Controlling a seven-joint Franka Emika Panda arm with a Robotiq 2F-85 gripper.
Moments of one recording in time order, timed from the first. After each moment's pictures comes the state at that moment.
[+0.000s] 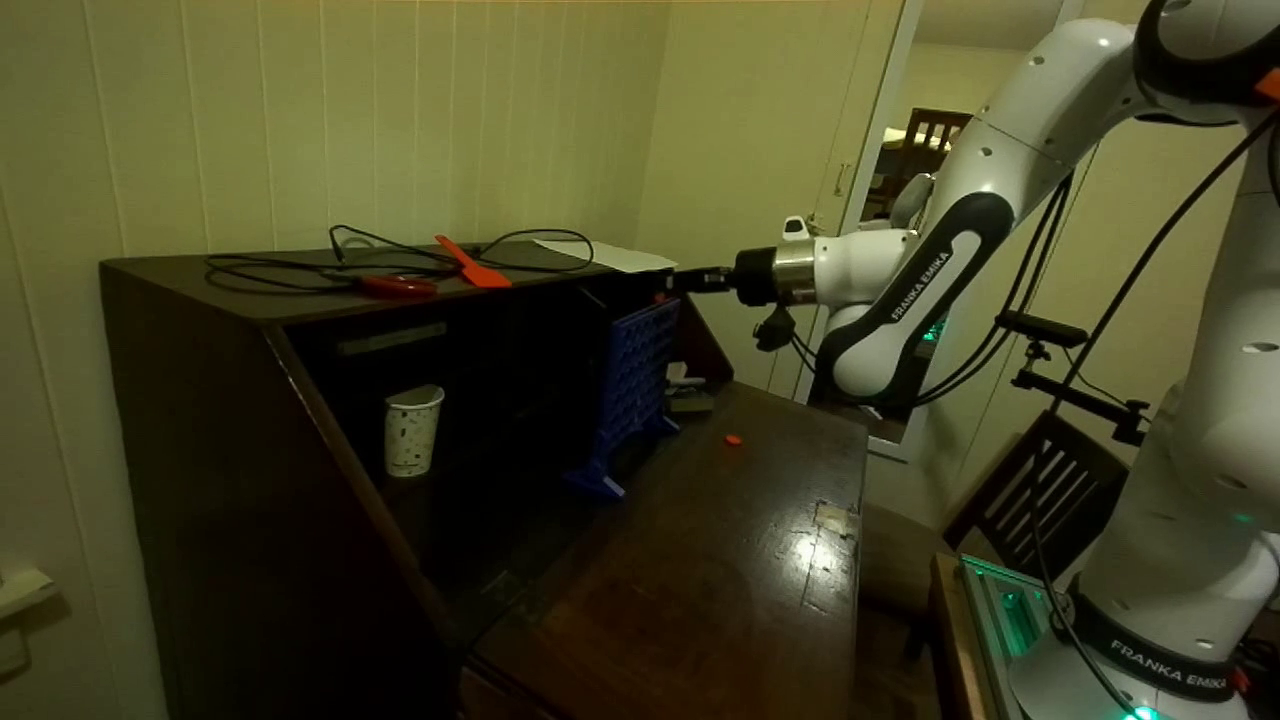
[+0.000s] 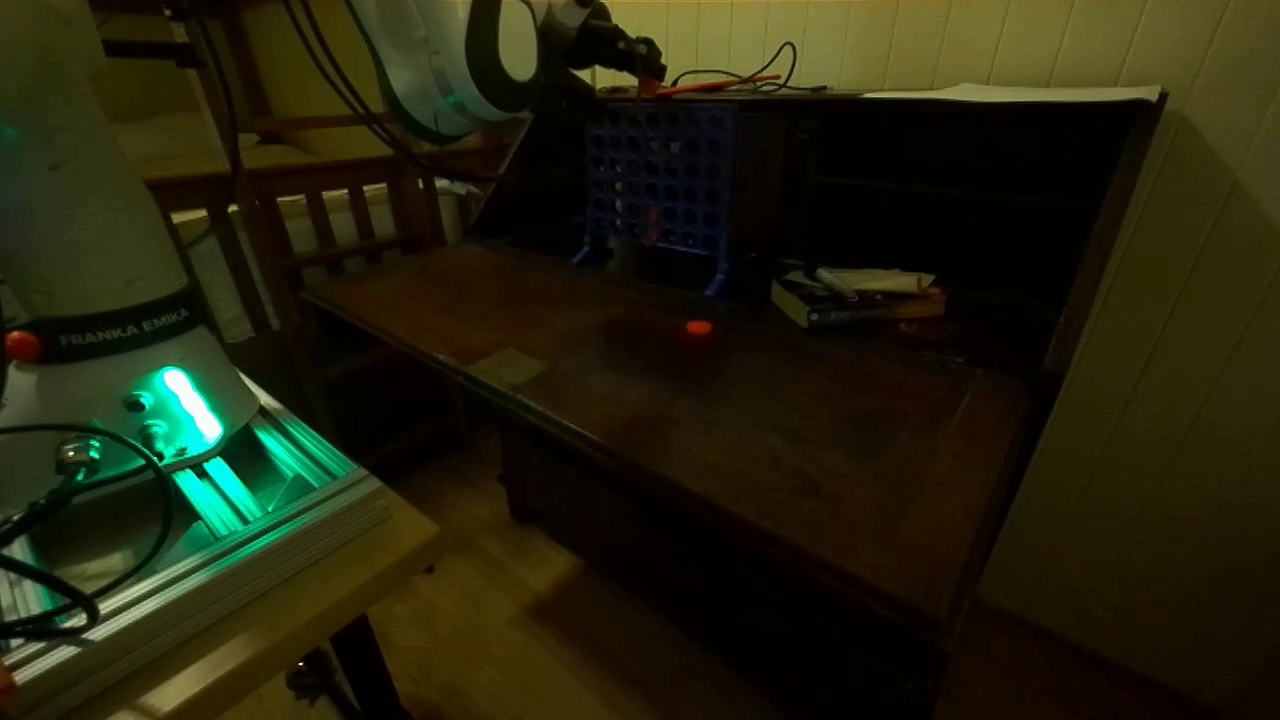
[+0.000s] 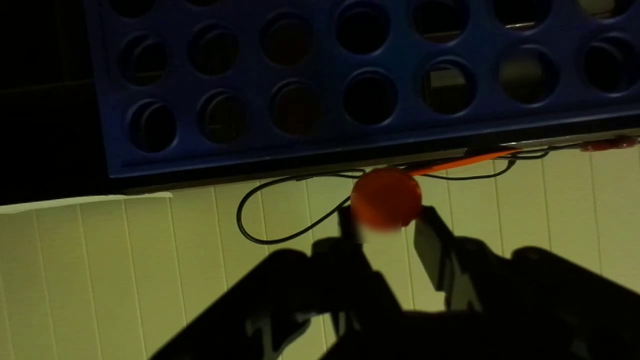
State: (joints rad) arm -0.33 0.14 -0.15 -2.59 -0.57 4.06 0.37
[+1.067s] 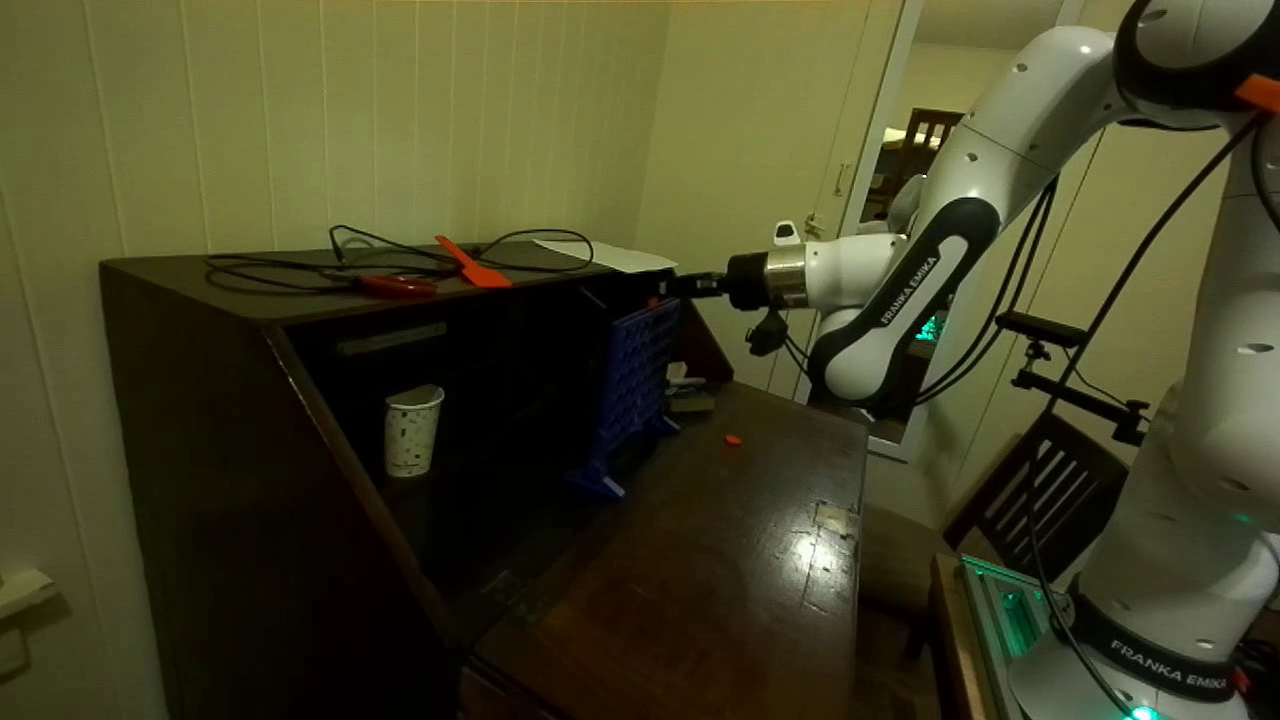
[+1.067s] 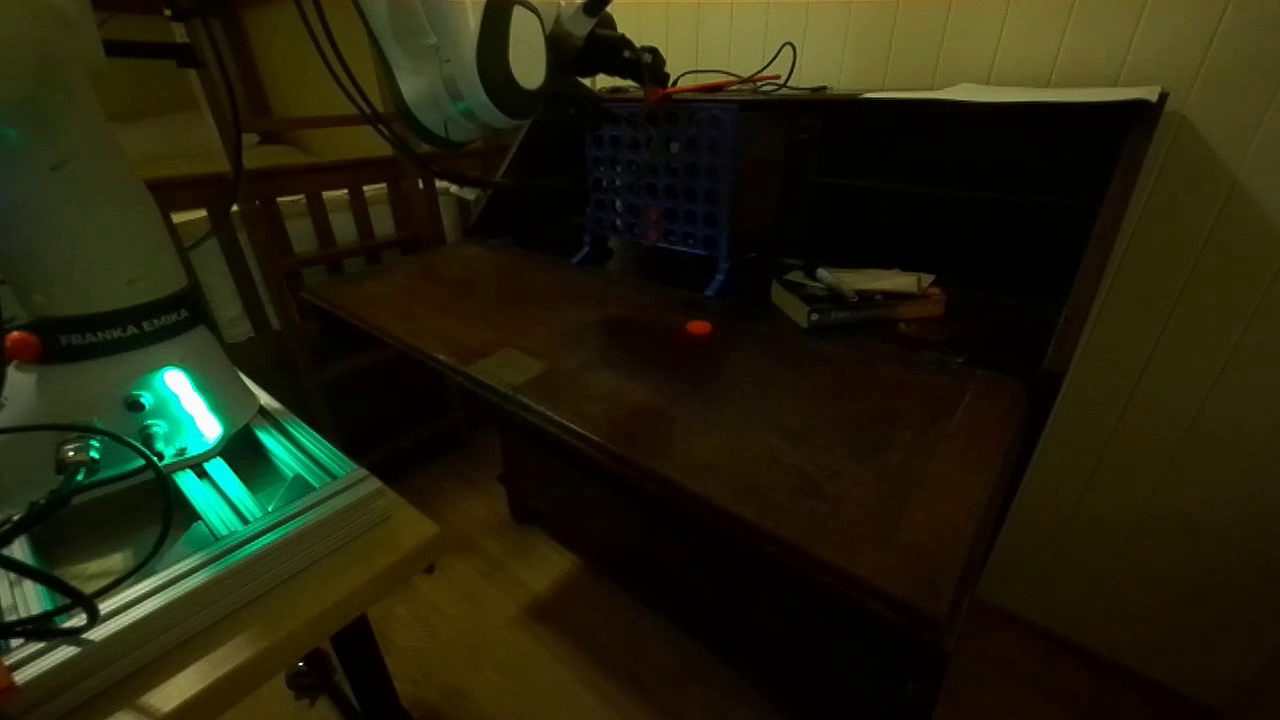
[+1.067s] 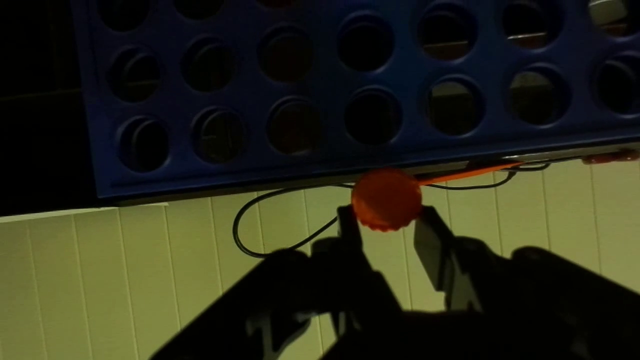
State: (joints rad) arm -0.32 0.17 -0.15 -2.56 -0.57 4.06 0.37
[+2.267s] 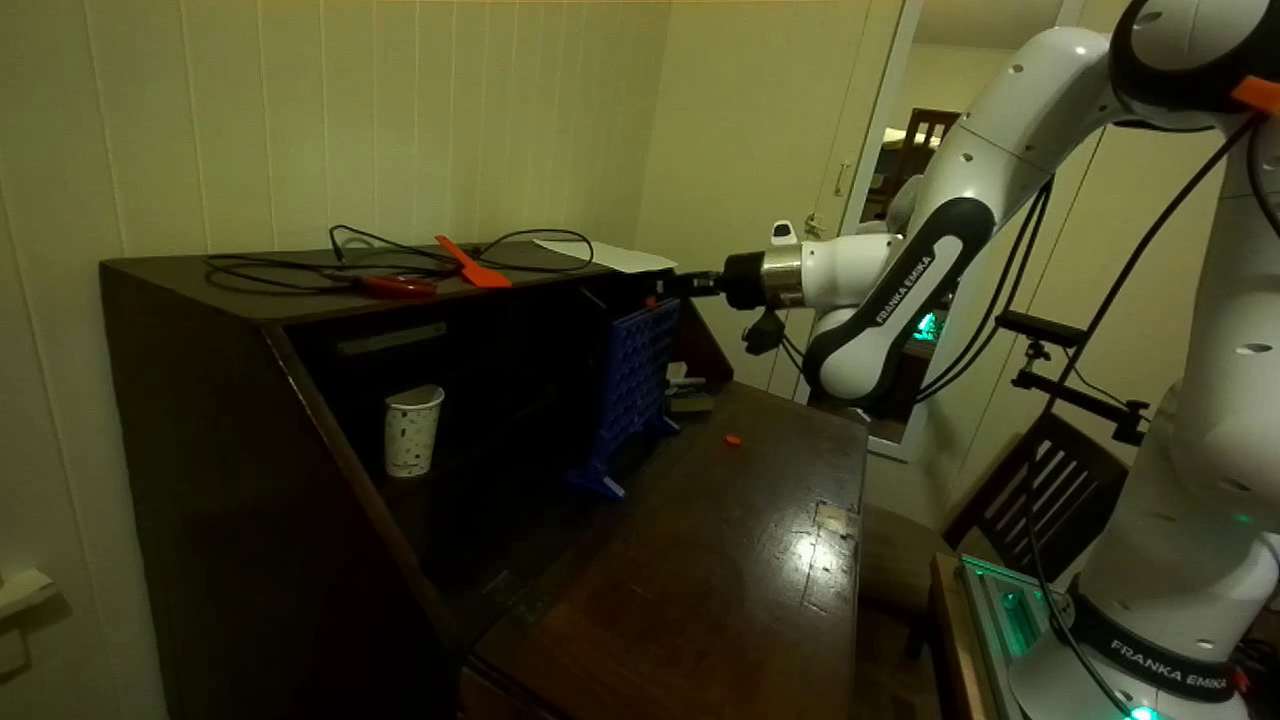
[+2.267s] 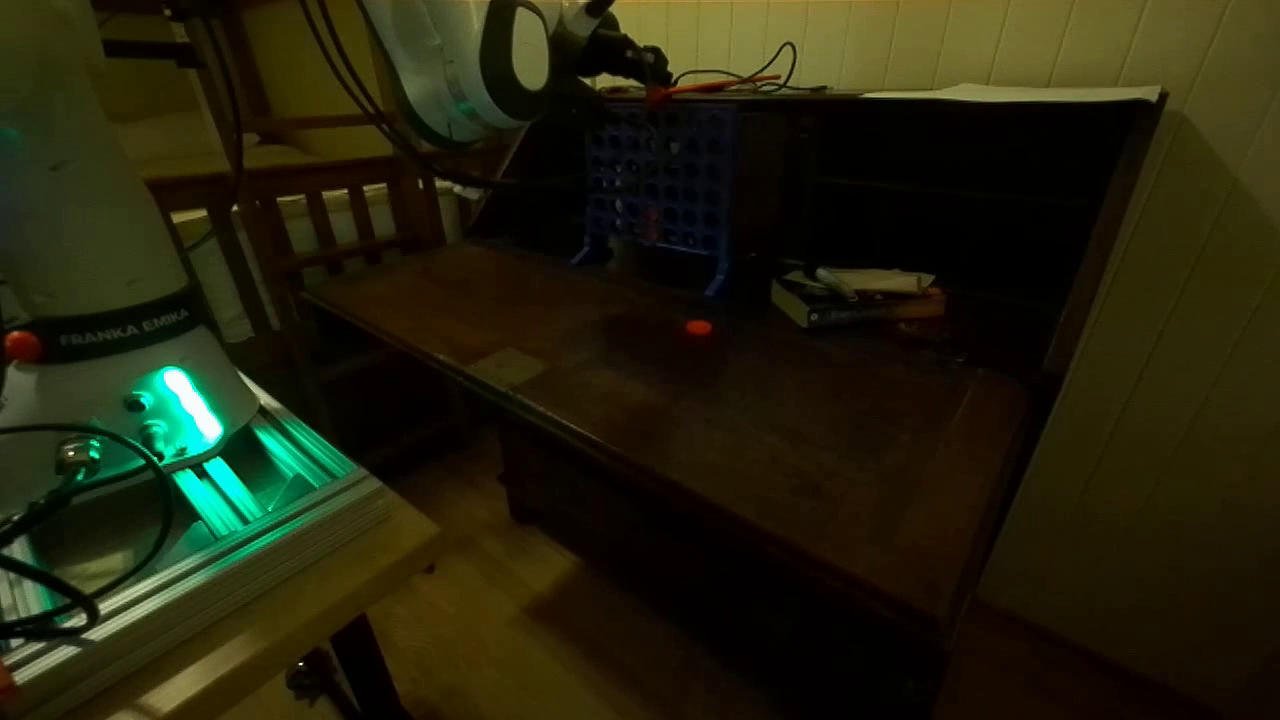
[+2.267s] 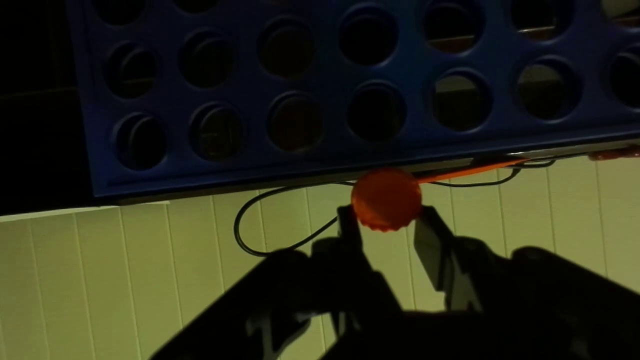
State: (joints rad) arm -0.32 0.18 -0.15 -2.55 -0.55 4.06 0.37
